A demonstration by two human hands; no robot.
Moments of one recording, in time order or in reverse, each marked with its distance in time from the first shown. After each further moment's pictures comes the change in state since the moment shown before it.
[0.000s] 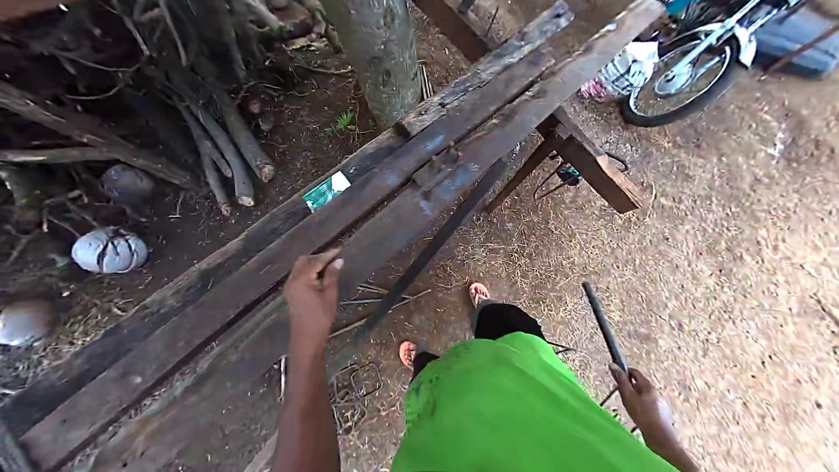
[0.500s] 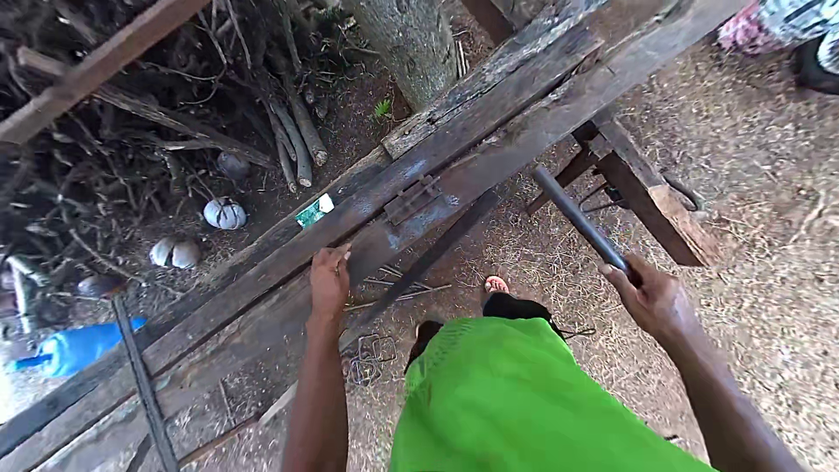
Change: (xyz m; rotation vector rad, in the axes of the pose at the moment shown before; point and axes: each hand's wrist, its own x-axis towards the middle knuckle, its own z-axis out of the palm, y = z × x) left_hand 0.061 0.071 0.096 0.340 -0.033 -0.162; right_hand 0.207 -0.282 -0.135 -0.045 -0.132 -0.874
